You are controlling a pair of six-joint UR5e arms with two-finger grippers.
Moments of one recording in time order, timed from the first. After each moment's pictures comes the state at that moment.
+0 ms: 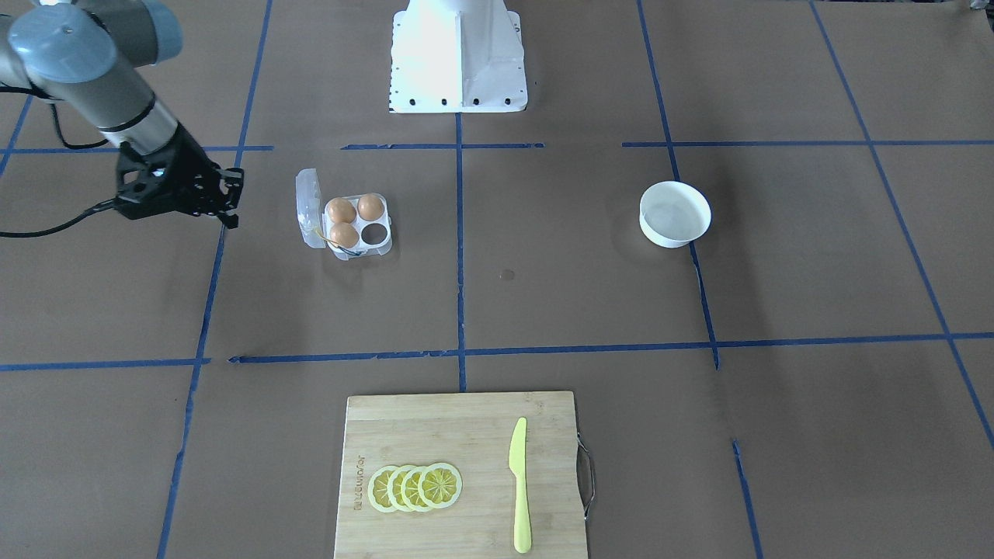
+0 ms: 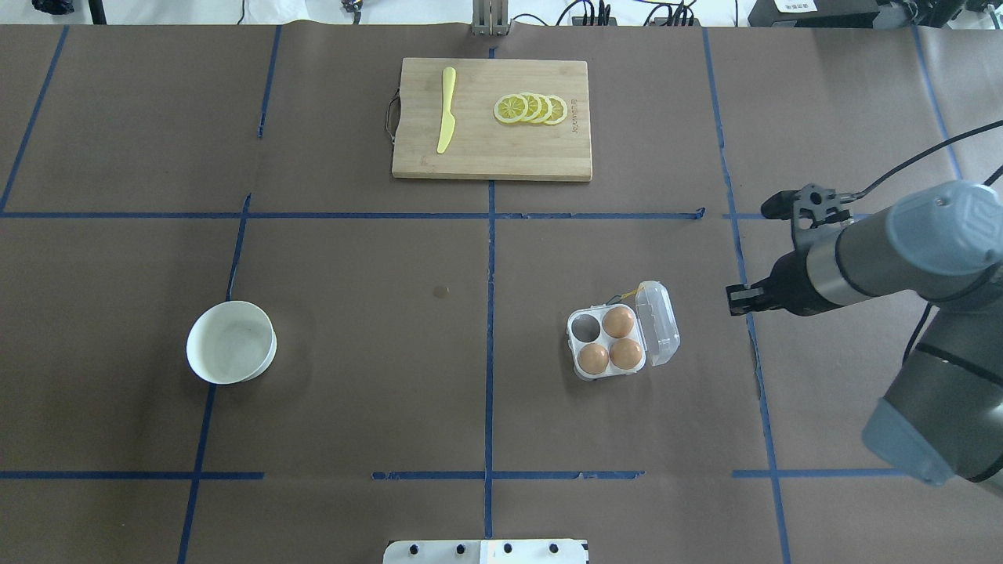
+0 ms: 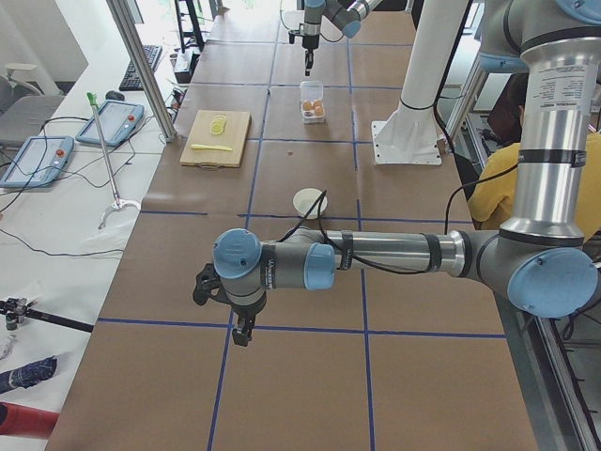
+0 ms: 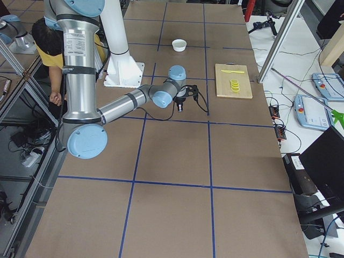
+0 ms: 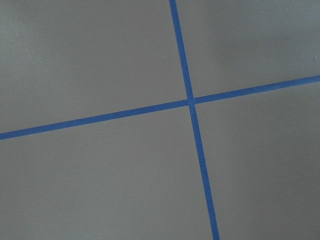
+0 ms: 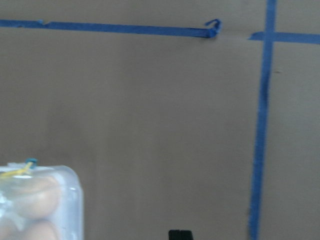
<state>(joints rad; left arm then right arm) -1.62 -1.59 -1.57 -1.57 -2.37 0.21 0.66 -1.46 1.95 -1.15 1.98 1.06</state>
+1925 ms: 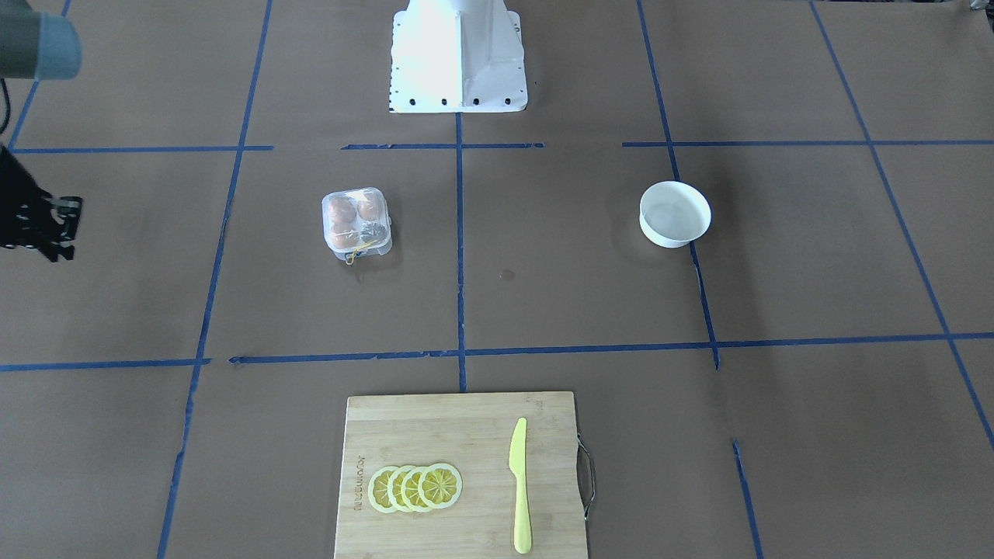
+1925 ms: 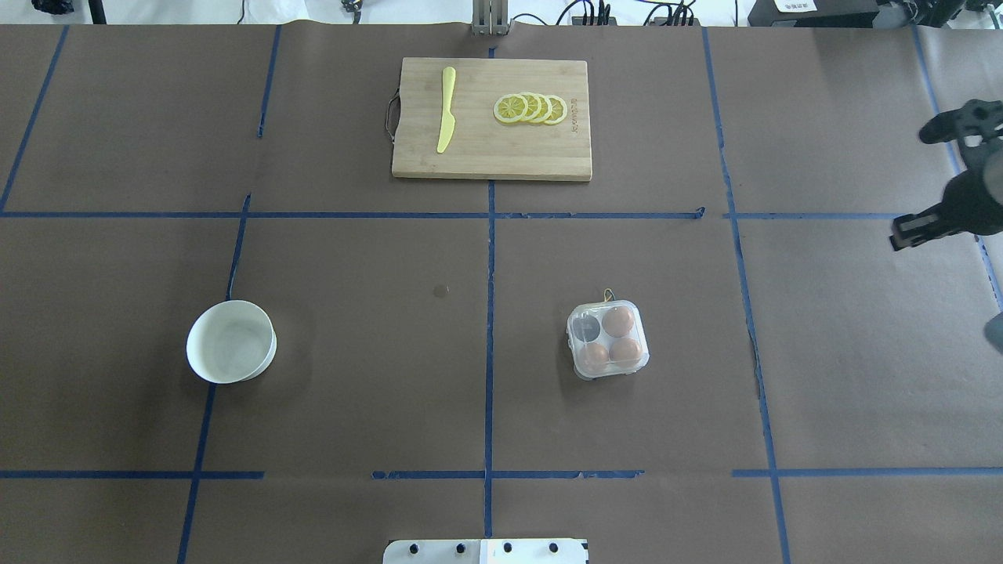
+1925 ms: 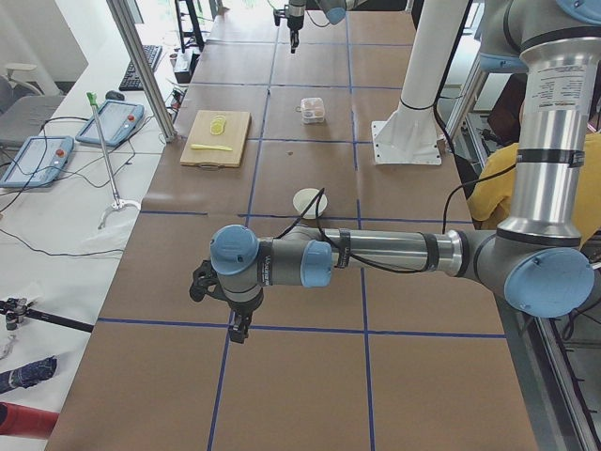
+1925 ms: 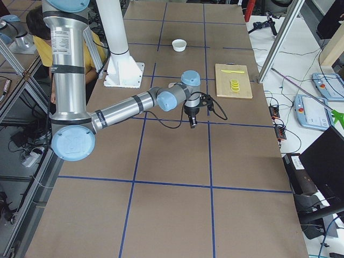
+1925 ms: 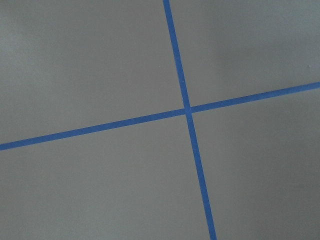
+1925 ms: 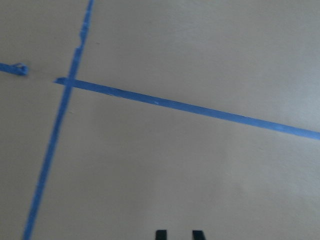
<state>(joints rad) -1.62 -1.60 -1.57 -1.57 -2.37 0.21 1.10 -1.62 1.93 -1.41 2.12 0.46</state>
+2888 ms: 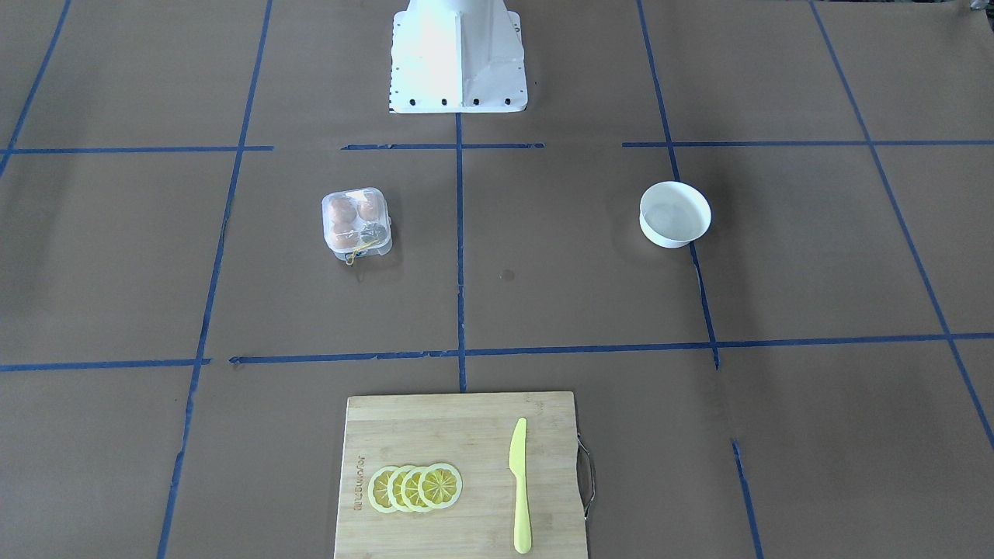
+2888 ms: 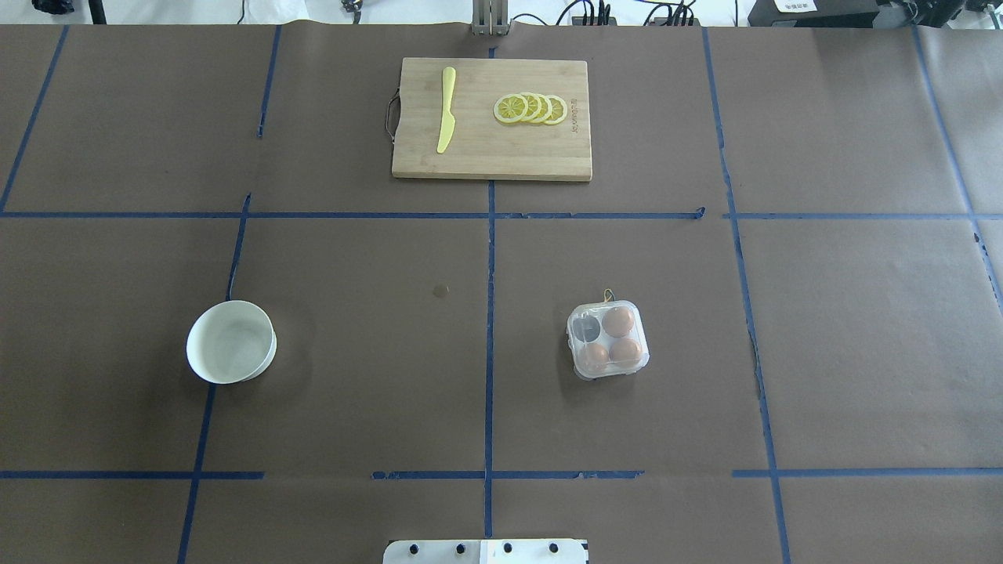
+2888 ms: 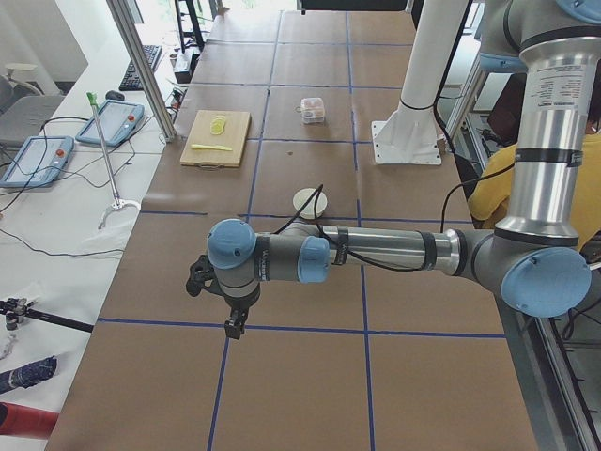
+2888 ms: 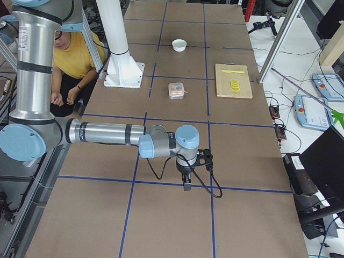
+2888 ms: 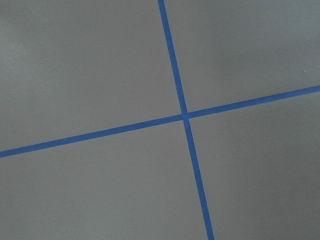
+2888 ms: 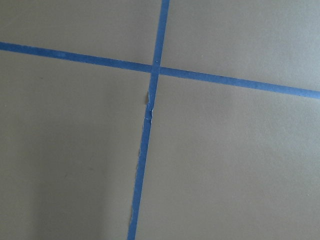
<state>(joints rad) -1.62 -1.61 -1.58 -1.58 -2.36 0.21 1.49 -1.72 1.67 -1.42 2.25 0.01</state>
